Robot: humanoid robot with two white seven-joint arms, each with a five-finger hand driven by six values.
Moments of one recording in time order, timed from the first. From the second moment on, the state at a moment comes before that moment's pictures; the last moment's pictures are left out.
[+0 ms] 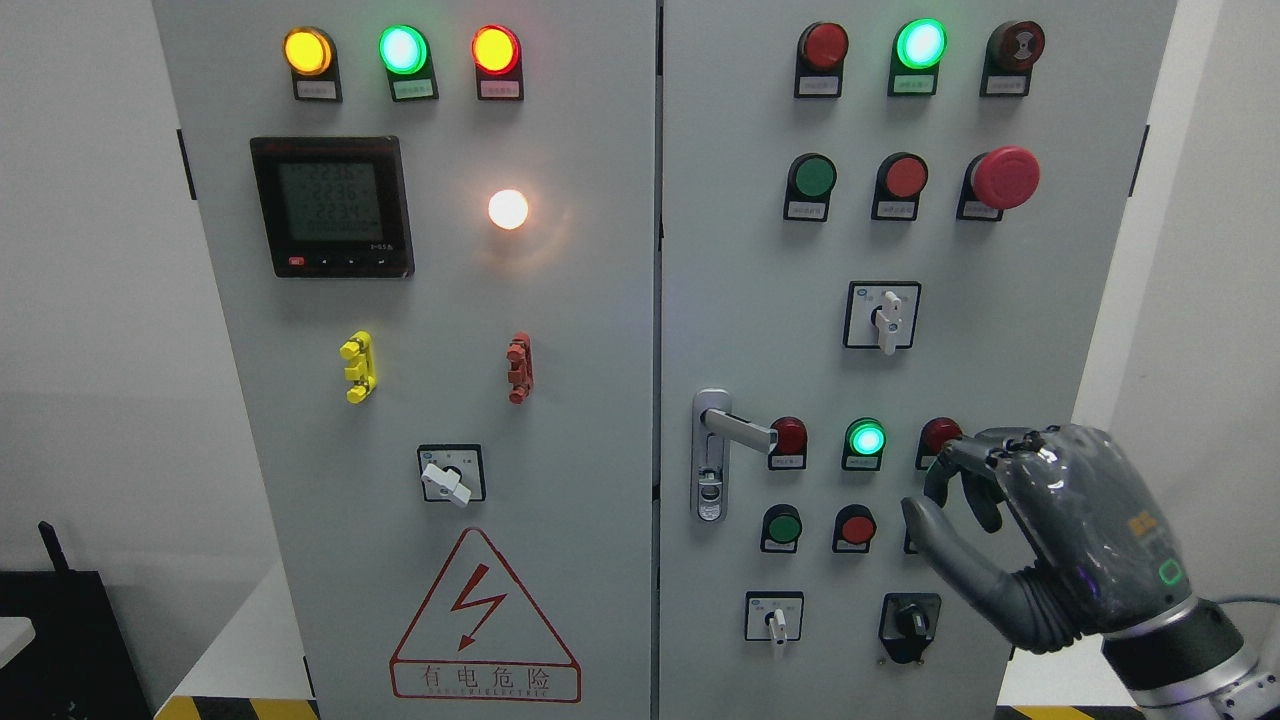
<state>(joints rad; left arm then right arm) 0.05 -0.05 -0.10 0.00 0.20 -0.11 0.00 -0.51 -0.80 0.39 -2.09 0.48 0.19 -0.20</state>
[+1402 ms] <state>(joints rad) 0.05 -0.05 -0.10 0.00 0.20 -0.11 0.00 -0.63 -0.82 0.59 -2.09 0.33 0.31 -0.40</state>
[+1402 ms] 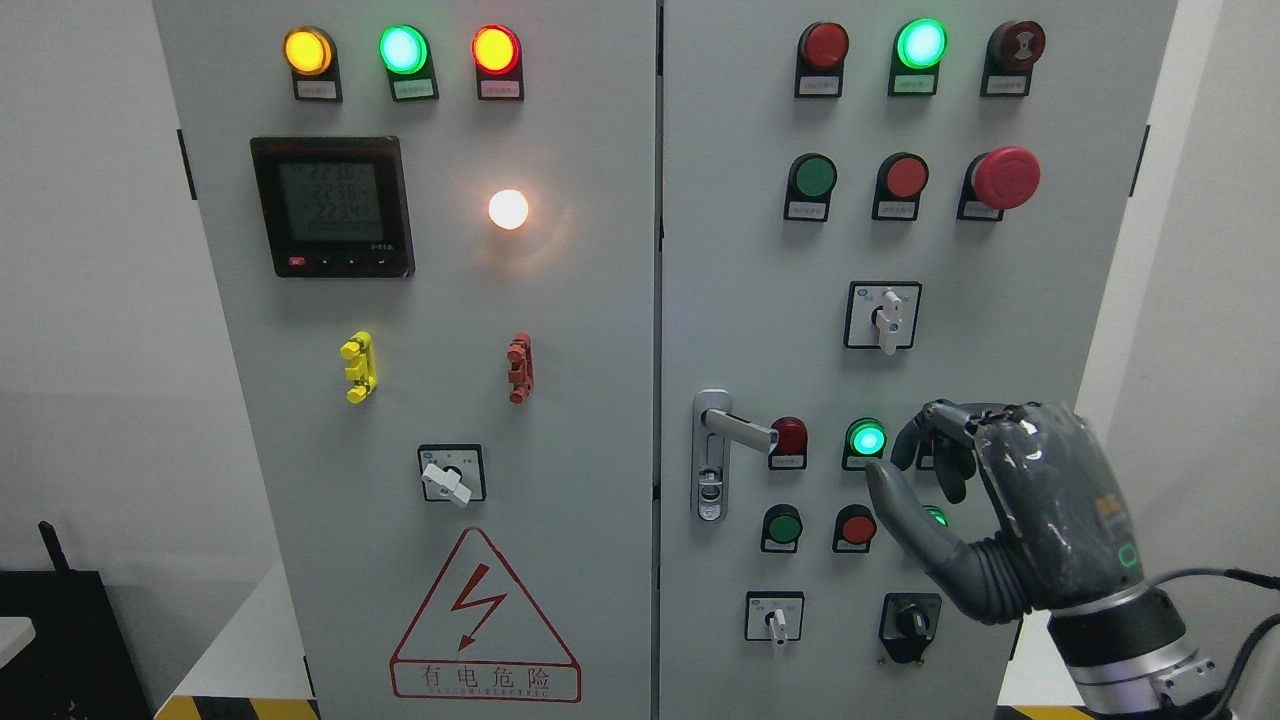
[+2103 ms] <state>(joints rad) 0.05 -0.05 -0.10 0.00 0.20 -0.11 0.00 -0.74 -0.94 0.67 -2.09 0.21 0.34 -0.39</state>
